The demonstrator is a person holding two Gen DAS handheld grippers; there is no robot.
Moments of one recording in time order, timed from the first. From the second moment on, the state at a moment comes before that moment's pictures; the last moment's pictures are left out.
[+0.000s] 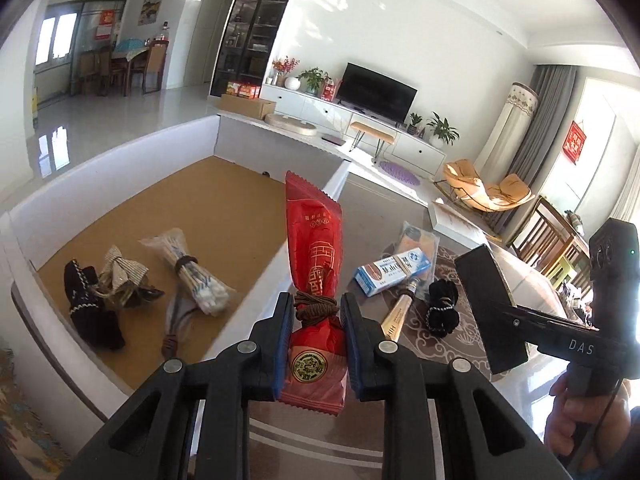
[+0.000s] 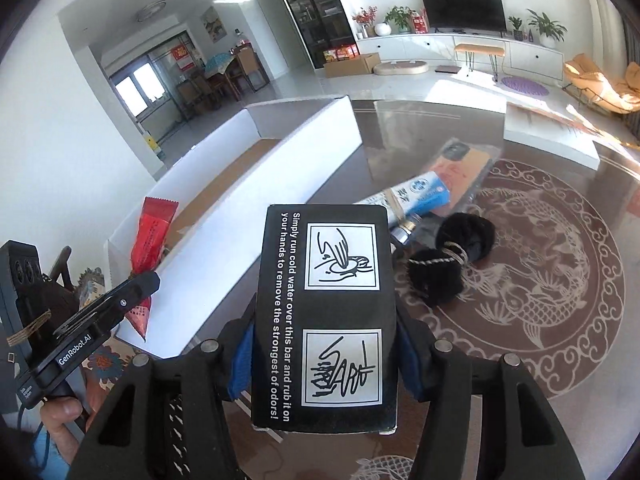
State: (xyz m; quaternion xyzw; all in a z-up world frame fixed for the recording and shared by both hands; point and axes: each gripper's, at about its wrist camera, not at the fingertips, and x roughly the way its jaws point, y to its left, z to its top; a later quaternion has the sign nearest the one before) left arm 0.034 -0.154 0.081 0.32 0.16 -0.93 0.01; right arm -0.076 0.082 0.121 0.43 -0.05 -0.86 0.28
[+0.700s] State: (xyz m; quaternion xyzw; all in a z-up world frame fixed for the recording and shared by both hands) left arm 0.030 -0.261 0.060 0.35 0.15 -0.91 0.15; right arm -0.085 -0.104 0.101 0.39 -0.01 -0.85 0.36
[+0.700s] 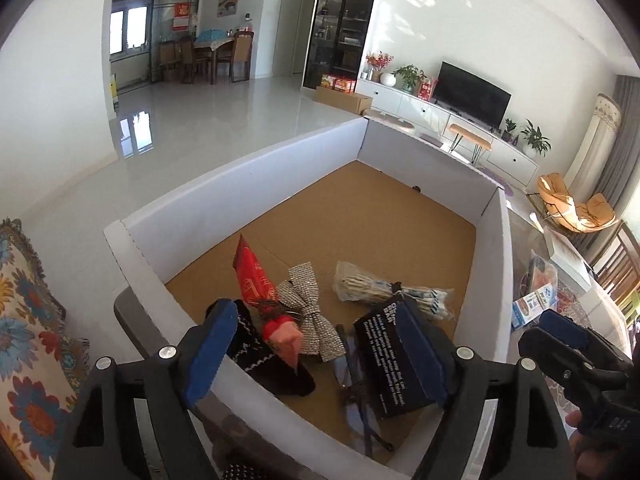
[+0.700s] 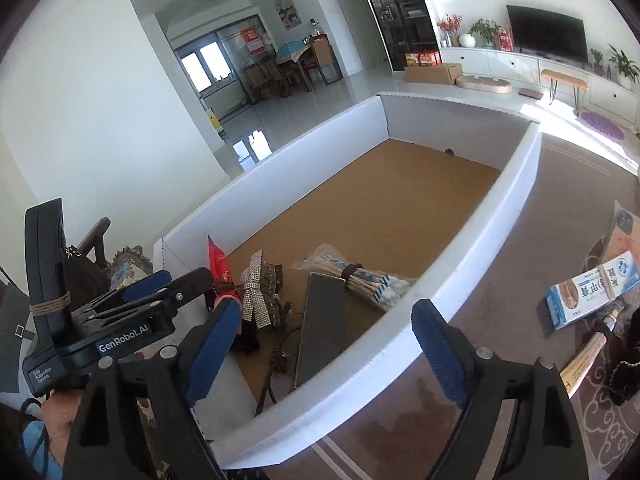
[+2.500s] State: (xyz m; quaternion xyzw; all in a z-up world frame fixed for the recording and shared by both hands) left arm -0.016 -0.019 -0.035 0.45 0.07 -0.89 -0.03; right arm -0.055 0.196 -0.005 0.46 0.02 -0.89 0.03
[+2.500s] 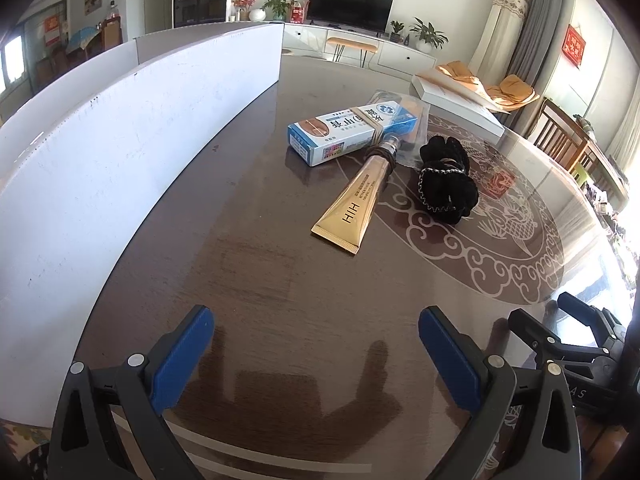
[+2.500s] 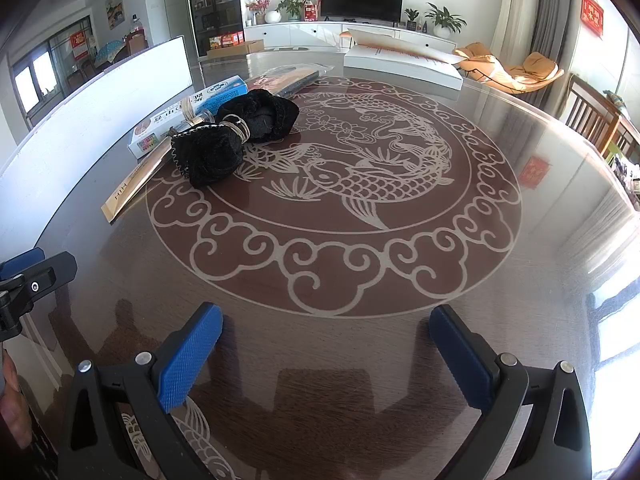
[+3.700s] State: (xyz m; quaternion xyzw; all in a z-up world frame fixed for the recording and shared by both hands) left arm -0.016 -0.028 -0.036 0.45 0.09 -0.89 -0.01; right arm -0.055 0.196 -0.005 0.46 0.02 -0.89 0.03
